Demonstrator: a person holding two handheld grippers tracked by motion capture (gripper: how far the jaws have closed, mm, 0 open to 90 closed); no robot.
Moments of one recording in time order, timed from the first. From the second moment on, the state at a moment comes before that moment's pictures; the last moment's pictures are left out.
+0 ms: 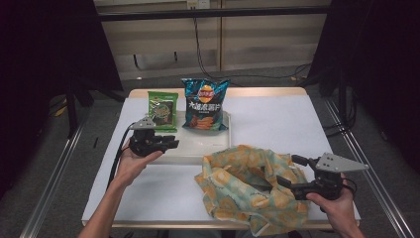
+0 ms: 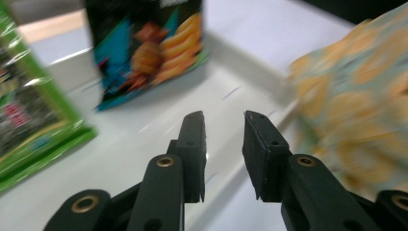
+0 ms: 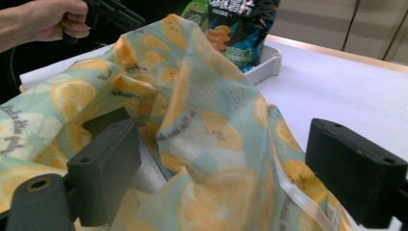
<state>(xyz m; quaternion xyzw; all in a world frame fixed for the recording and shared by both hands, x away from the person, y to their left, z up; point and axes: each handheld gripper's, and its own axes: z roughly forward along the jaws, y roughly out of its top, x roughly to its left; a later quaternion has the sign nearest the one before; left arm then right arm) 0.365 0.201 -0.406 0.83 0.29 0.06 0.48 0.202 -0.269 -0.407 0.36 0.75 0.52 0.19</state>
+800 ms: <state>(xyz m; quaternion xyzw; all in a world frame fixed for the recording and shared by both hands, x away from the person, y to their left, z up) 0.294 0.136 -0.381 0.82 0.17 0.02 0.55 0.207 -0.247 -0.430 0.35 0.79 0.47 0.18</state>
